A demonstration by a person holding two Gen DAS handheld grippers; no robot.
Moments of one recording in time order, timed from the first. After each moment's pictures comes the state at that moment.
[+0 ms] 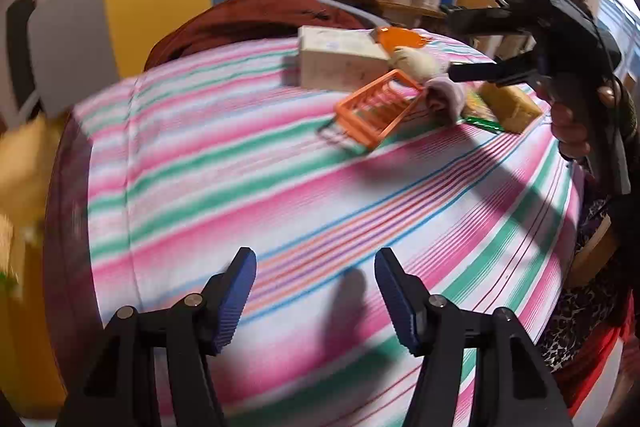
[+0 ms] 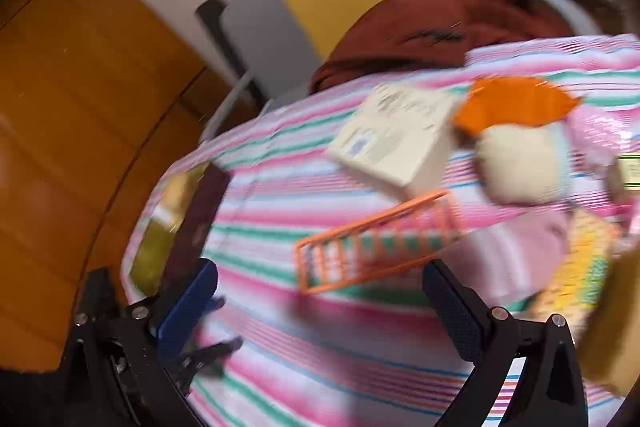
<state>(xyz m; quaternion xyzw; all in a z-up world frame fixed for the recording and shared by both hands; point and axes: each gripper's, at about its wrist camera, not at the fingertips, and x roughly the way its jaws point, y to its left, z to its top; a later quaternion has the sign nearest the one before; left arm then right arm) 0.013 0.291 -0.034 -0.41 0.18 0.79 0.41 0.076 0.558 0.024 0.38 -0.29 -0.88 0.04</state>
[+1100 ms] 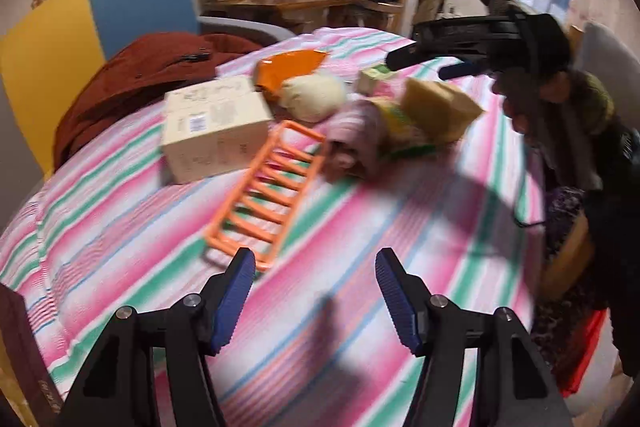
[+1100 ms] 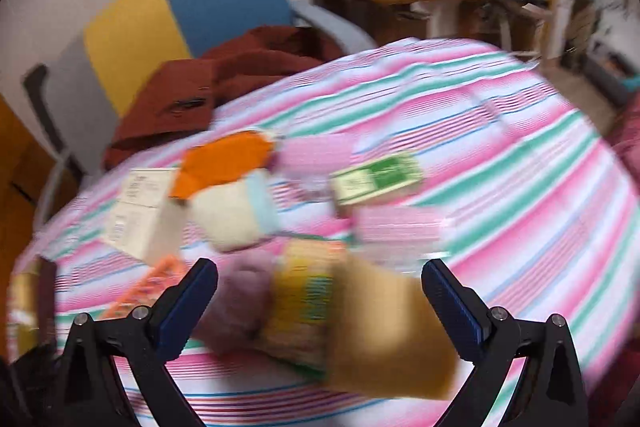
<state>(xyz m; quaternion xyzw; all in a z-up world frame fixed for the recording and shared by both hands) 0.013 0.383 -0.014 -0.37 0.23 0.72 0.54 0.139 0.648 0.033 0.39 -0.26 -0.82 -0.32</state>
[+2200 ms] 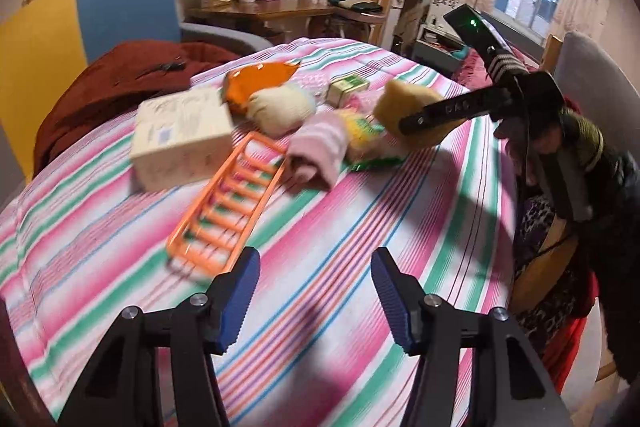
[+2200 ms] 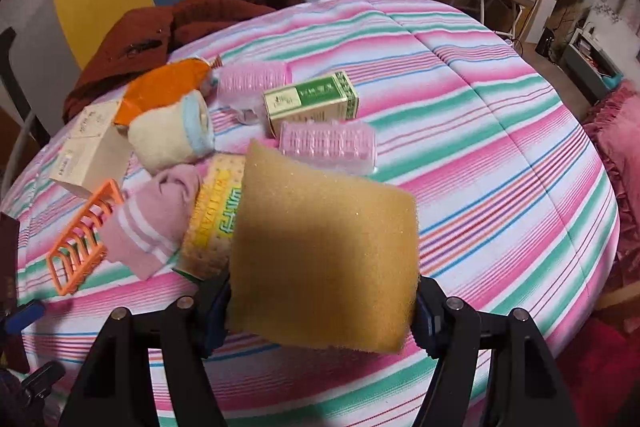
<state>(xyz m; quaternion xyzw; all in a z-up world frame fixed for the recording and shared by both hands) 0.018 0.403 -0.002 -0.36 0.21 0.70 0.57 0.176 0.643 0.011 0.47 -0.24 -0.78 -0.33</state>
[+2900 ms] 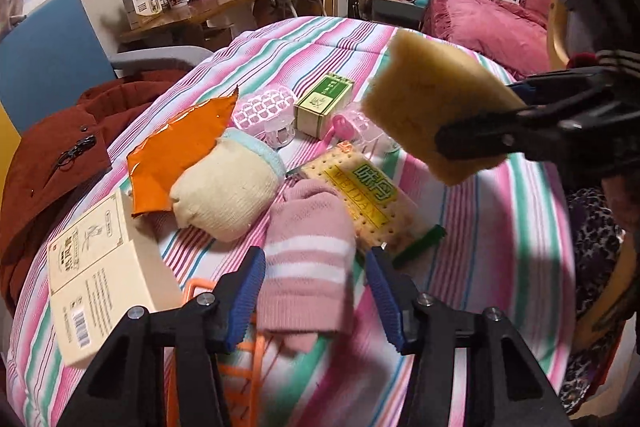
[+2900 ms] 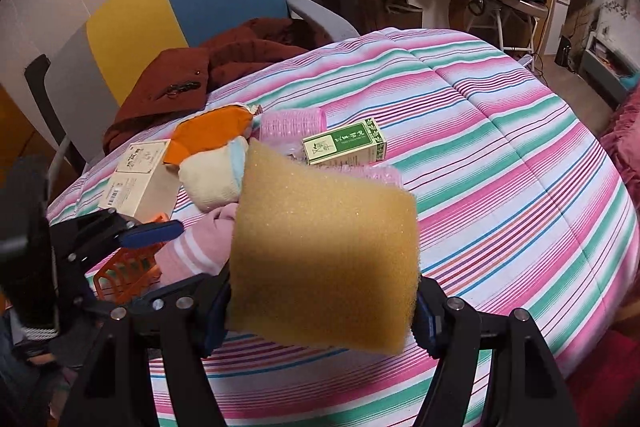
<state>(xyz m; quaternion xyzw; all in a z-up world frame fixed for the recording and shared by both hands) -0.002 0.536 -0.032 -0.33 0.33 0.65 0.60 0.174 0.638 0.034 0.41 -0.26 -0.82 -0.30</state>
